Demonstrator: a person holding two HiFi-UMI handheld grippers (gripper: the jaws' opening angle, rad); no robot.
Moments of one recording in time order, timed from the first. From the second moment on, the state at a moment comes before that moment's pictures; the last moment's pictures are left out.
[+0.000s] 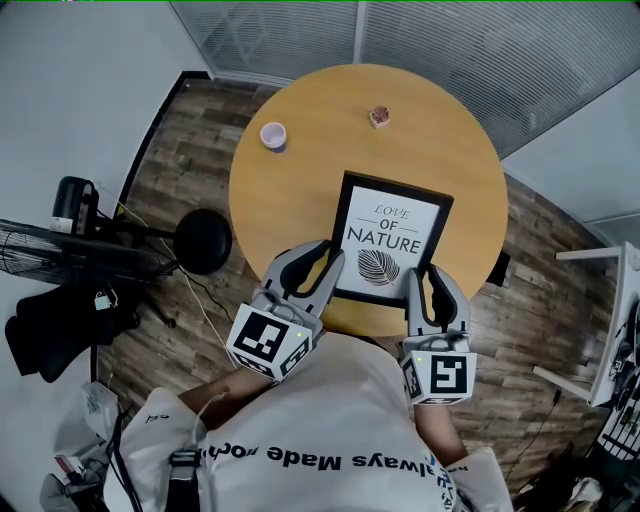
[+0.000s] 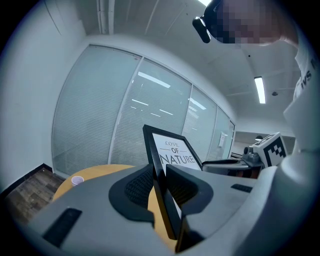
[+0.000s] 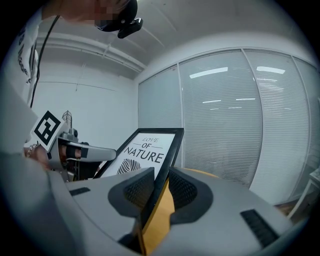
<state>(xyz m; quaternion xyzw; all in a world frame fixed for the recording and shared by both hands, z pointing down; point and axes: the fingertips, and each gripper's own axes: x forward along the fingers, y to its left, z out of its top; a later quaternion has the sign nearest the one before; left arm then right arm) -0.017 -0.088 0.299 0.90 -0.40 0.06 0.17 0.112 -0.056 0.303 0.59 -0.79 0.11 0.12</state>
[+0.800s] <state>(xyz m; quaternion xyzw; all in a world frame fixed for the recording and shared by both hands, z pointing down) -0.016 -0.088 0.296 0.90 -0.40 0.05 0.17 0.113 -0.056 0.298 0.59 -0.79 0.11 0.11</state>
